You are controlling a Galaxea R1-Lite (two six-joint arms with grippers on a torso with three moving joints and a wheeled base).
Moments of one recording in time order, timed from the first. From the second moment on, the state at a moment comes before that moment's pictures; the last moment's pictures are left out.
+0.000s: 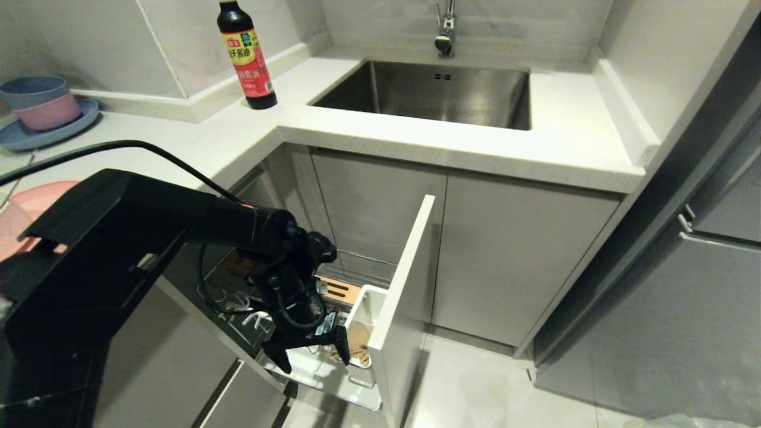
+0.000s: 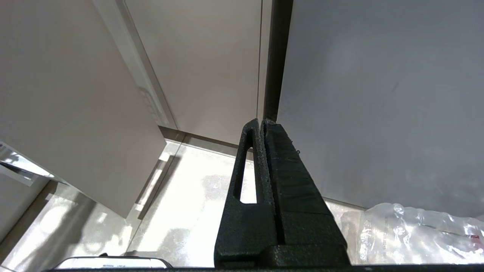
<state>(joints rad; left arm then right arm) -0.37 2.24 -1.58 0.94 -0.17 -0.33 0.01 0.00 0.00 0.00 0.00 0.01</state>
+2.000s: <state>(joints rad) -0.41 2.37 -1.73 1.07 -0.09 -0.30 0.01 0.00 0.00 0.00 0.00 0.01</state>
